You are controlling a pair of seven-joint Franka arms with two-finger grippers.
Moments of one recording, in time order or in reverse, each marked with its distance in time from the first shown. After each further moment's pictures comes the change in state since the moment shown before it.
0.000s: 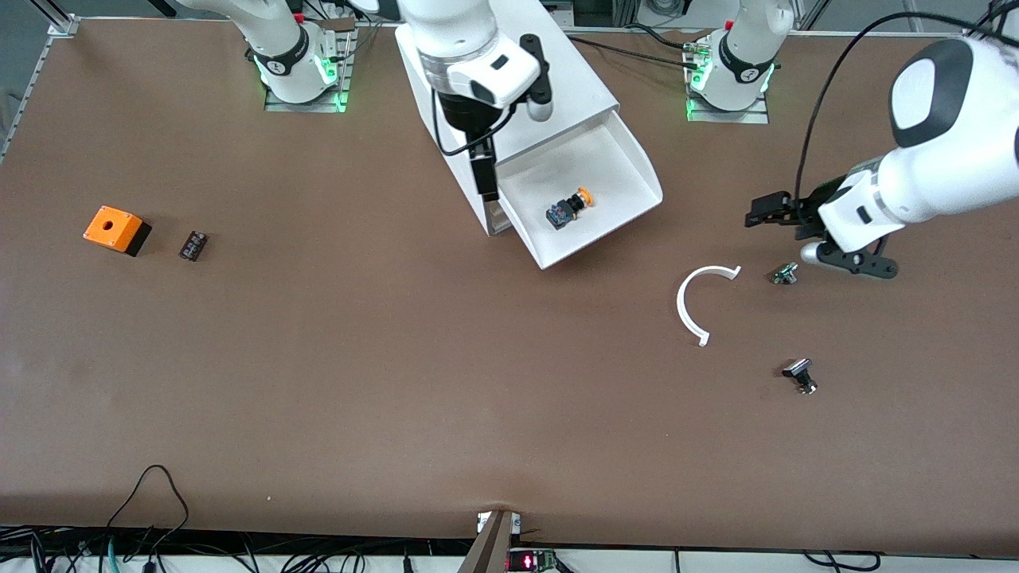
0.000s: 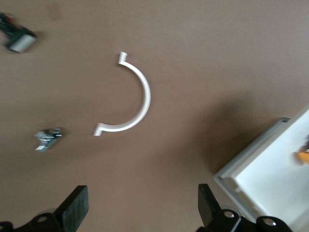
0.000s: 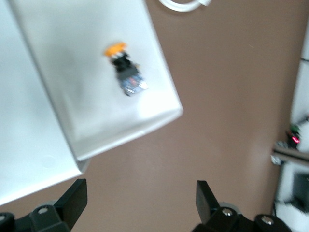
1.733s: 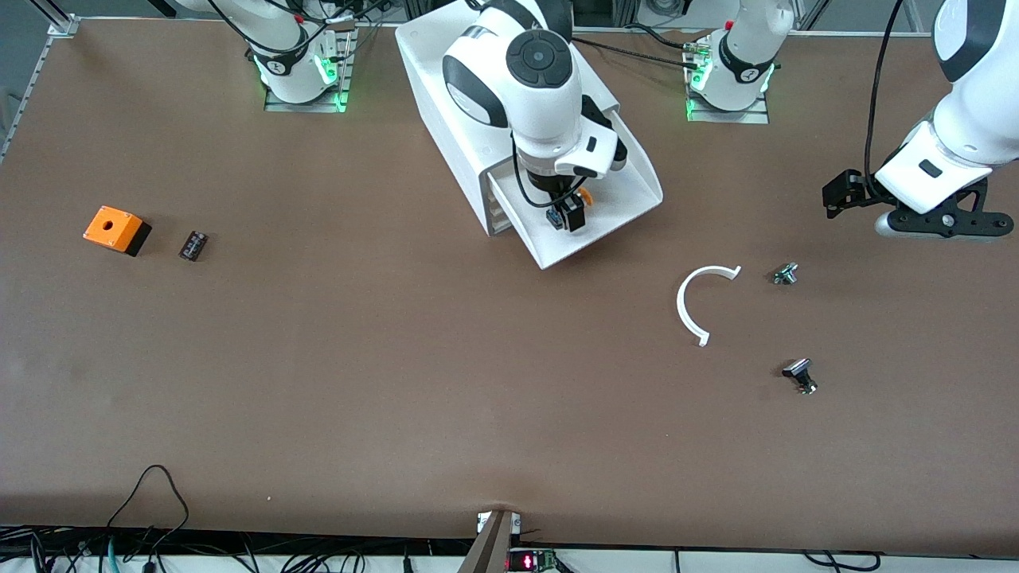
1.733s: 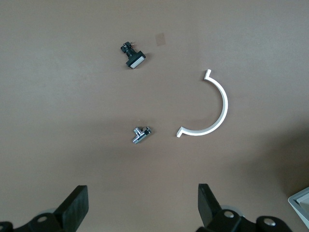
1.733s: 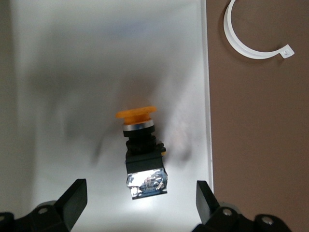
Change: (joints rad) left arm -0.011 -0.088 0.020 0.028 0.270 -0.019 -0.126; right arm 0.050 0.389 0.013 0.303 0.076 0.002 -0.224
